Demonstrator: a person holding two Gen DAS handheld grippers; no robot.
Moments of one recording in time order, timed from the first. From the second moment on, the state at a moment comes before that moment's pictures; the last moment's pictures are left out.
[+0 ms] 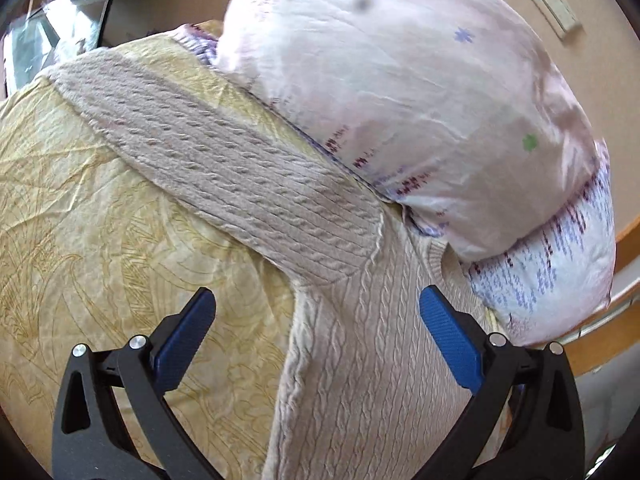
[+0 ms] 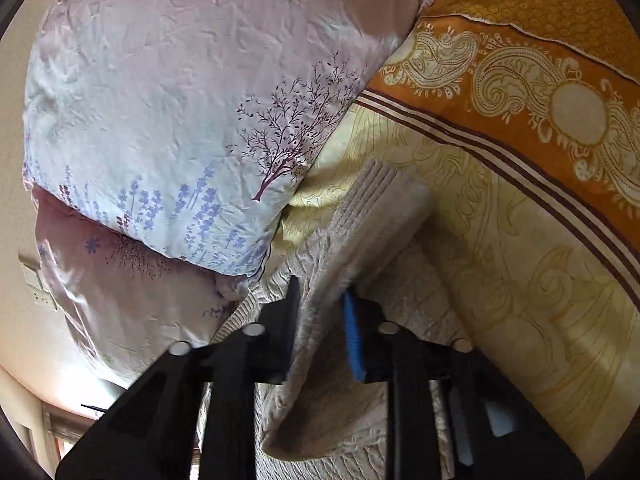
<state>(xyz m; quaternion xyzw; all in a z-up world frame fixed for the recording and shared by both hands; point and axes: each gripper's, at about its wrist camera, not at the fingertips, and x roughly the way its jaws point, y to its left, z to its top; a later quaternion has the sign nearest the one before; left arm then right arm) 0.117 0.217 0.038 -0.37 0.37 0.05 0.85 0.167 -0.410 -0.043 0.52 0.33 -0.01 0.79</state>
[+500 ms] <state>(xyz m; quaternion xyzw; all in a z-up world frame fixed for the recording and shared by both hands) 0.098 0.329 0.026 -0.46 0.27 0.18 0.83 0.249 -0.157 -0.031 0.35 0.48 0.25 0.77</state>
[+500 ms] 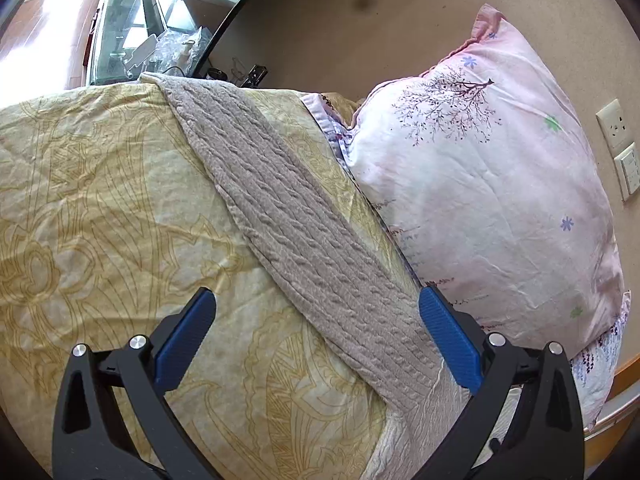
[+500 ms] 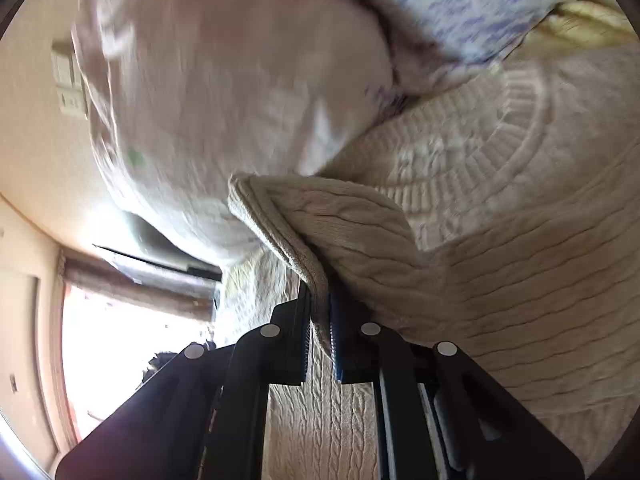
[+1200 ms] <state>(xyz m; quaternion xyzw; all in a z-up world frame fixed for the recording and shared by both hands) 0.133 0.380 -0.006 -0.59 0.27 0.14 0.75 0.219 -0.023 -0.012 0.16 0.53 0.38 0.74</state>
